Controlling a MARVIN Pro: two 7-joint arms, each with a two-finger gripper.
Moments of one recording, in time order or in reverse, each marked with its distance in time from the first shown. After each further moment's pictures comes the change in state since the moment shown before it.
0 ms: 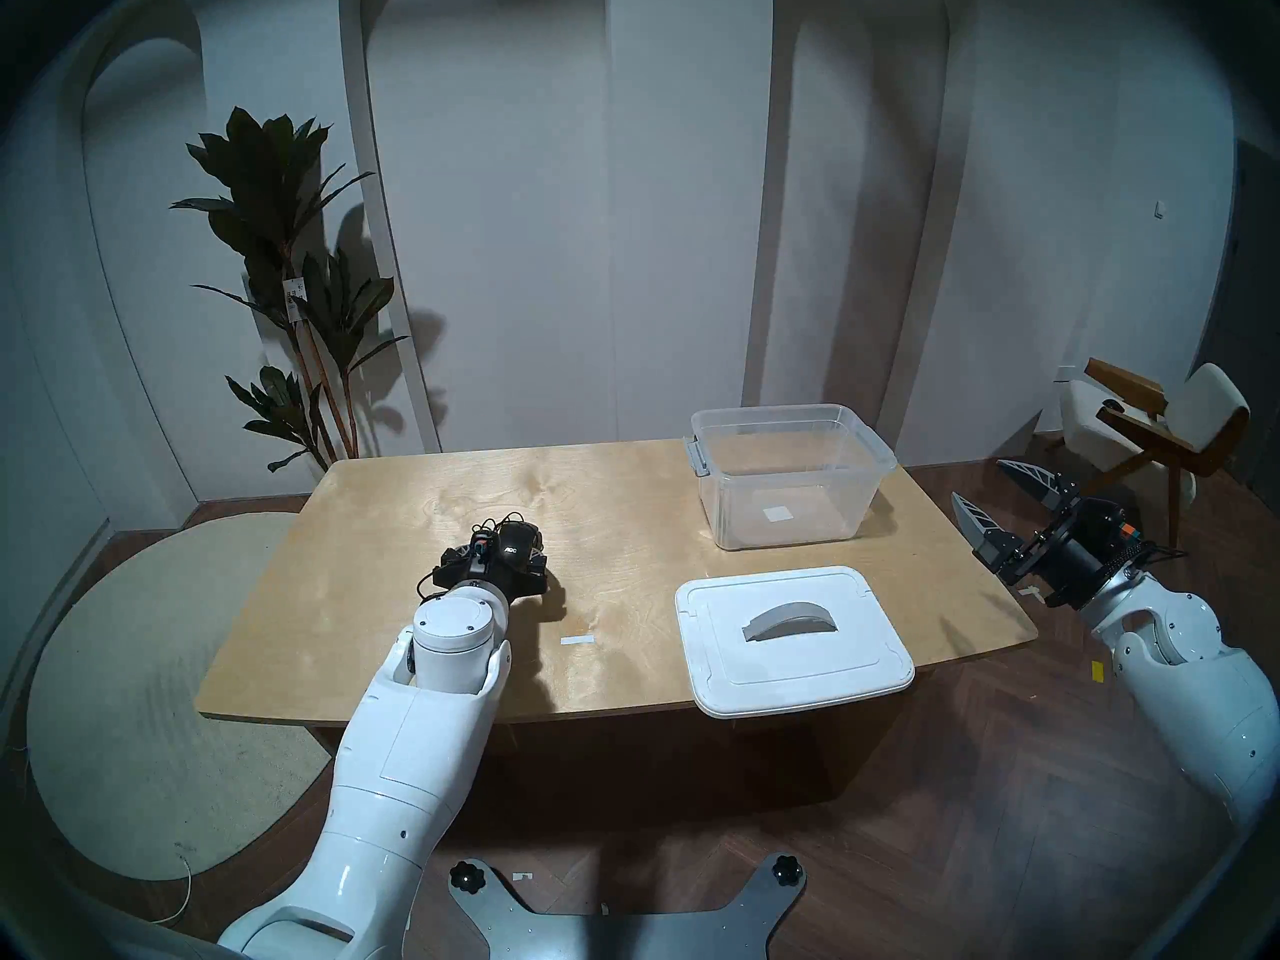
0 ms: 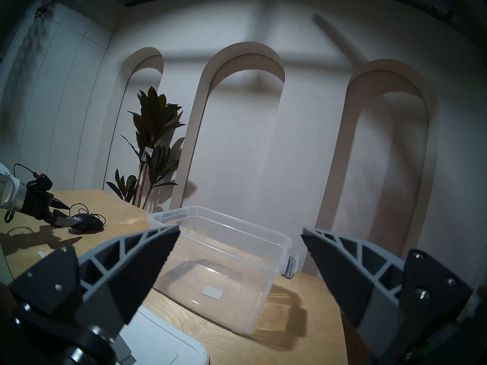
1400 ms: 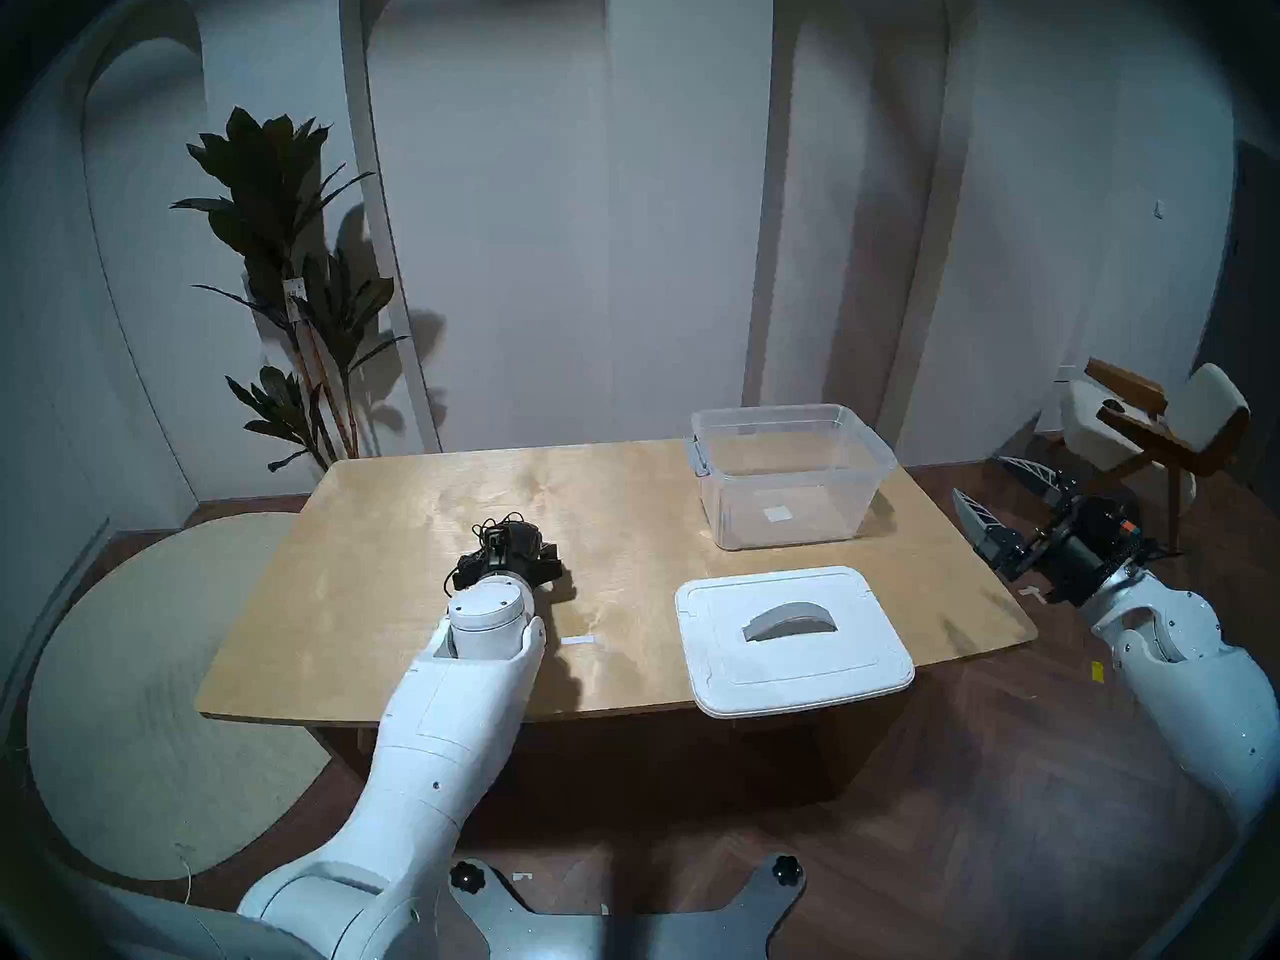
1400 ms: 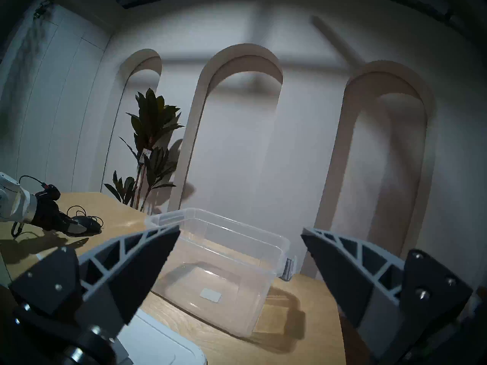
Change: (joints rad) left arm -0.155 -0.065 -0.002 0.280 -0.171 -0.082 0.147; right arm 0.010 -0.001 -0.006 0.005 0.003 -0.001 -0.007
